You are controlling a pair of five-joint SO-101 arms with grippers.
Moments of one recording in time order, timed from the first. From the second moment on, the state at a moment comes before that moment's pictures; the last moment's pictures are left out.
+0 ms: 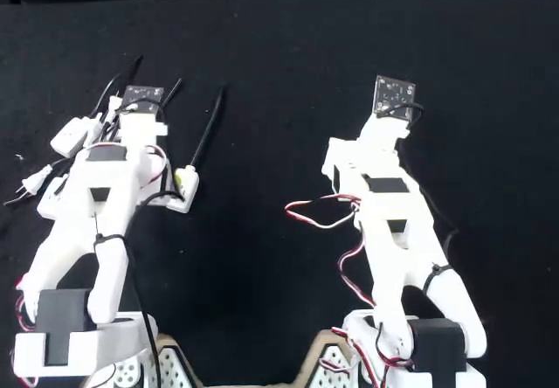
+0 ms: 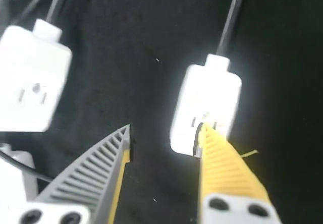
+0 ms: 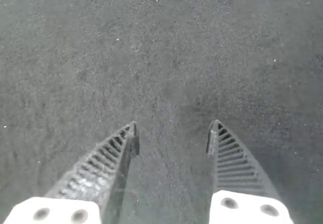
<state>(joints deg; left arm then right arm) -8.3 -12.1 39.7 50.9 -9.0 -1.1 -20.1 56.4 21.6 -13.0</state>
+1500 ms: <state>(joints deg) -10.5 -7.4 37.9 46.1 -7.0 -1.1 -20.1 56.4 21.6 -13.0</state>
